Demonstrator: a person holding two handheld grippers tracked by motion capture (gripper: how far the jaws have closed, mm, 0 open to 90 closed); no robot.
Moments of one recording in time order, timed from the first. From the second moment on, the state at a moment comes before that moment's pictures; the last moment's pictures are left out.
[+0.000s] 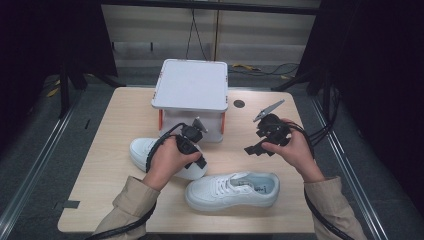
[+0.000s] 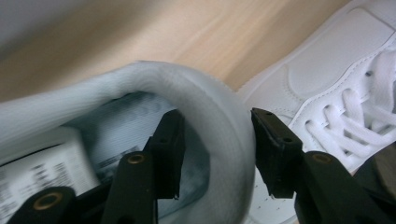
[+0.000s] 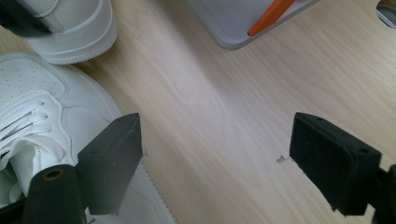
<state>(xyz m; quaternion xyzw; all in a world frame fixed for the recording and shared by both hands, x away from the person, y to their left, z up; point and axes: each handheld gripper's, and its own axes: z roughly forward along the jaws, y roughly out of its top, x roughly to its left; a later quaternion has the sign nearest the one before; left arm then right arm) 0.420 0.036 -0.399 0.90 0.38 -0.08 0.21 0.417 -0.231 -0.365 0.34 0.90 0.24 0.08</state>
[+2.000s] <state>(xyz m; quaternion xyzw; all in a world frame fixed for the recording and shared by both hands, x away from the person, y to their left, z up) 0.391 -0.024 -0.323 0.95 0.23 -0.06 0.19 0.445 -0.224 -0.329 0.34 0.90 0.25 0.11</state>
